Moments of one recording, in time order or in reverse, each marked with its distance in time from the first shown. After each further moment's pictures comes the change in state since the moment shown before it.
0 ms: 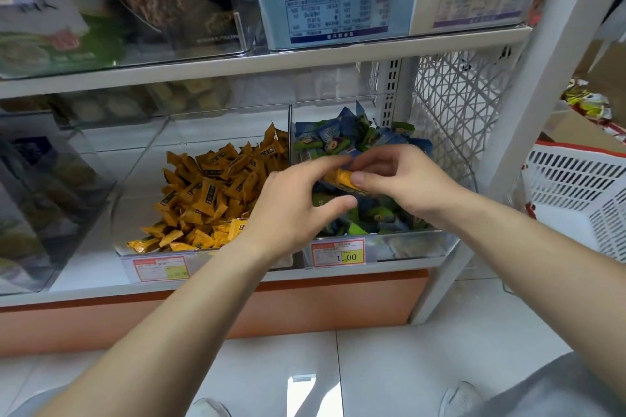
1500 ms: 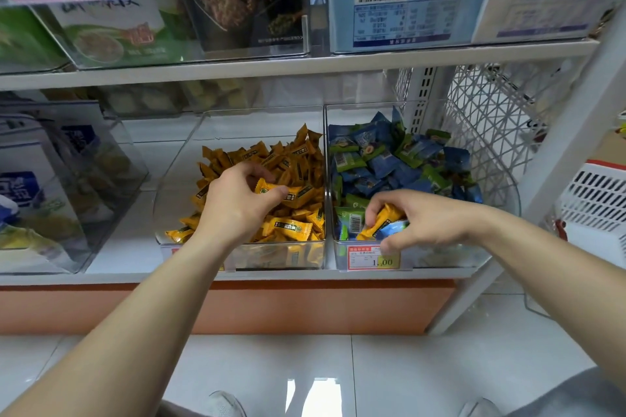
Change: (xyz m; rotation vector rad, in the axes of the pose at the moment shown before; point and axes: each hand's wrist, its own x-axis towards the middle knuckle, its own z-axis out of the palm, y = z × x) left_hand -0.036 -0.073 -0.059 -0.006 0.230 -0.543; right_hand 0.004 0.002 0.016 -0.470 -0.493 0.173
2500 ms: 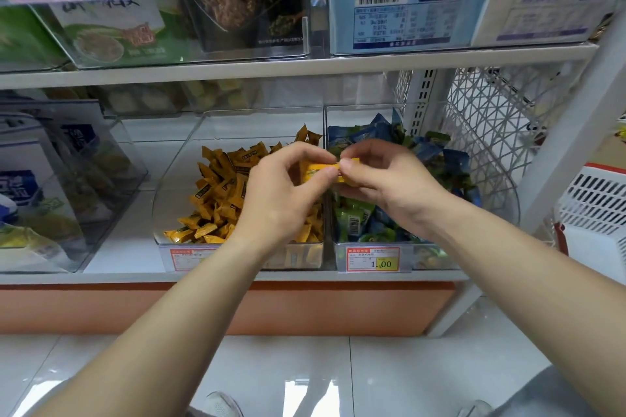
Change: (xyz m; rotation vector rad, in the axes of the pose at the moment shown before) left_hand -0.020 0.056 0.016 -0.314 0.007 0.340; right_hand 0.027 -0.048 0.016 0.899 0.422 -0.262
